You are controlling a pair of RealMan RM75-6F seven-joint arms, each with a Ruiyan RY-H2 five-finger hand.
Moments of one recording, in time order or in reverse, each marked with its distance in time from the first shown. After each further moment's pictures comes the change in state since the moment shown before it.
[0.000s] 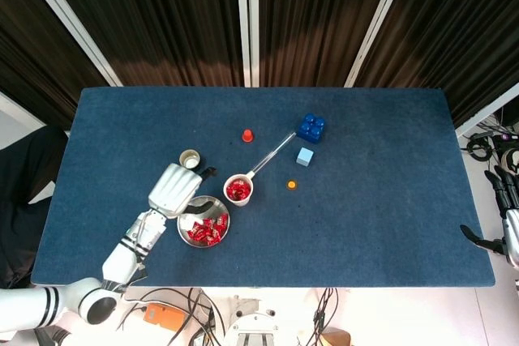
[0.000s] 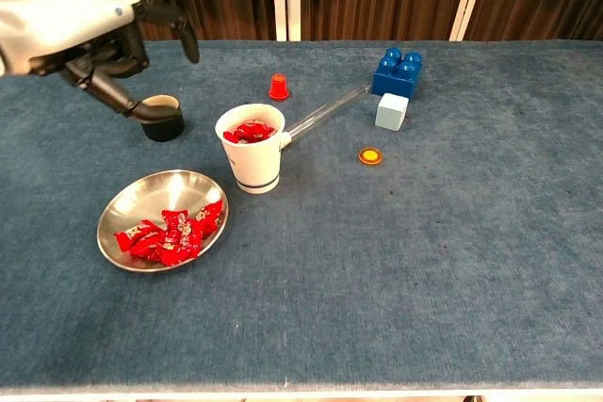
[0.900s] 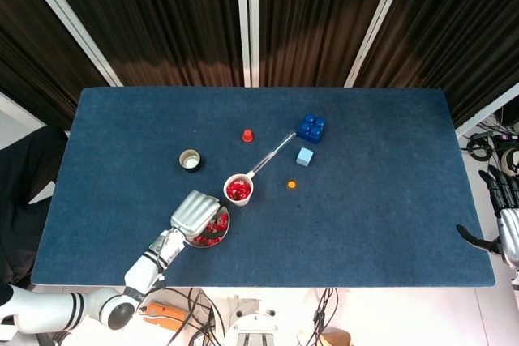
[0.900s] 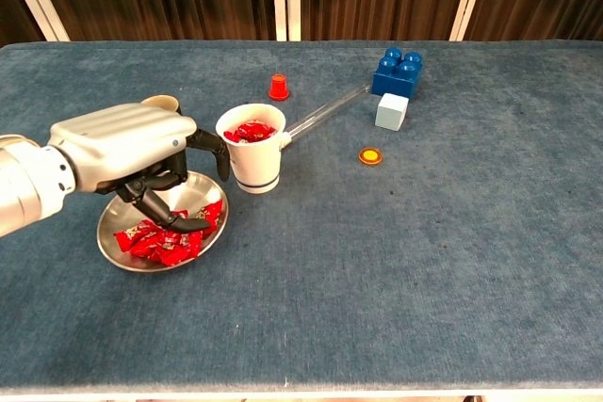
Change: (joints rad) left arm -0.002 -0.194 0.034 0.148 -0.084 -0.161 0.036; right arm 0.007 0.005 -0.003 -0.019 -0.004 -0.009 -0.021
